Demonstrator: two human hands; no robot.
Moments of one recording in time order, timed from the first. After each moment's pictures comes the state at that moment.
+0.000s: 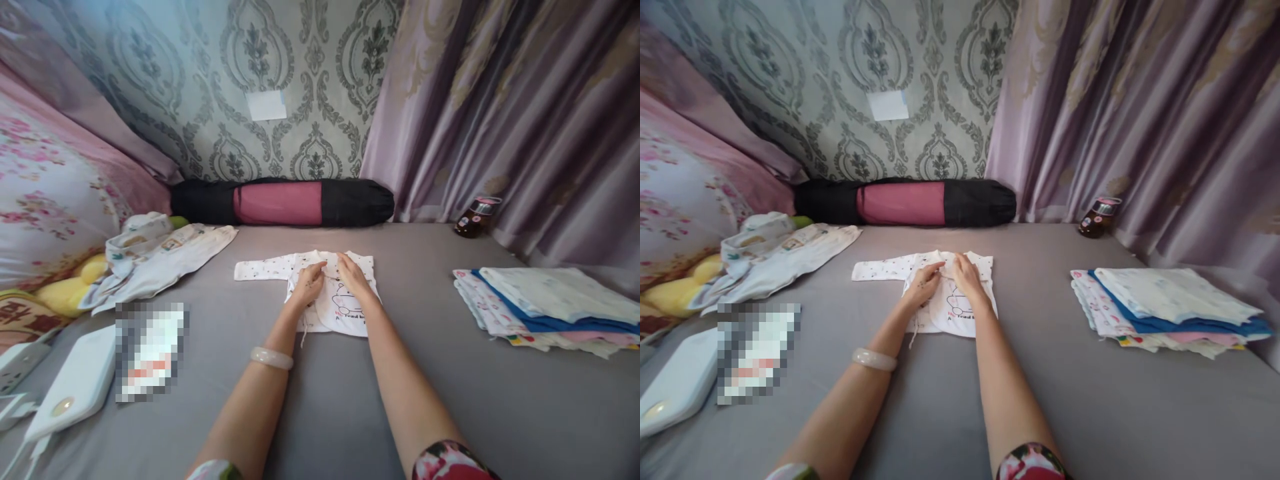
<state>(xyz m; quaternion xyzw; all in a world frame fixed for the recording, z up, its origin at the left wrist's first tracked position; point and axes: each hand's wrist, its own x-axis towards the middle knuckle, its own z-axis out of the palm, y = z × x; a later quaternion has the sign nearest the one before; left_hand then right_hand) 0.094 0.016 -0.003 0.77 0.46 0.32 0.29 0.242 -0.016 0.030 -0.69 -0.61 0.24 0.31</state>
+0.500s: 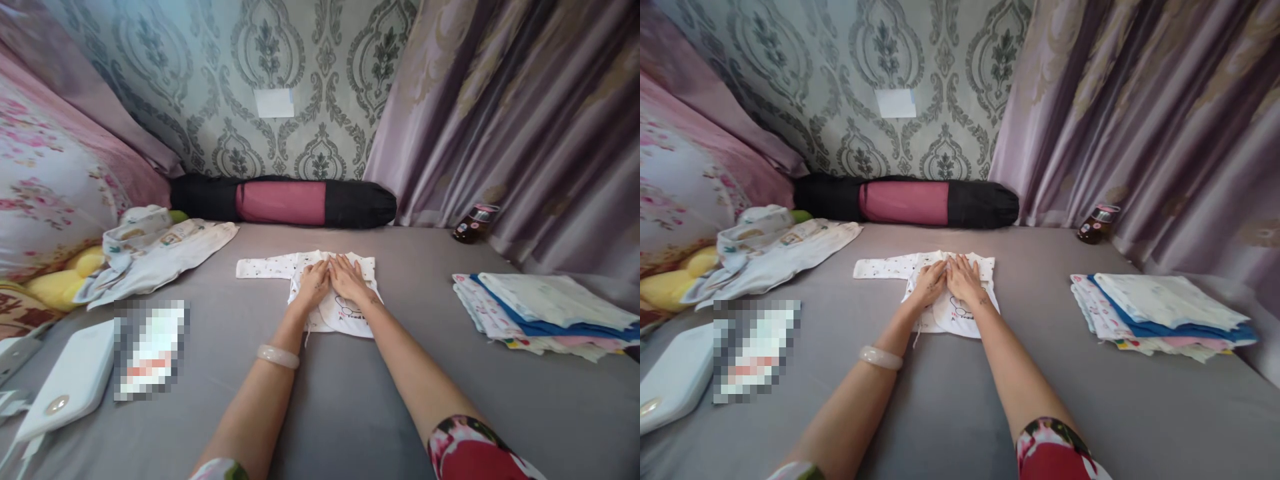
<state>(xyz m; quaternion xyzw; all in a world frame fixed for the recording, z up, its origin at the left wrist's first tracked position) 0.101 0.012 -0.007 0.81 0.49 0.26 0.18 0.228 -0.015 0.020 -0.68 -0.72 0.09 0.09</state>
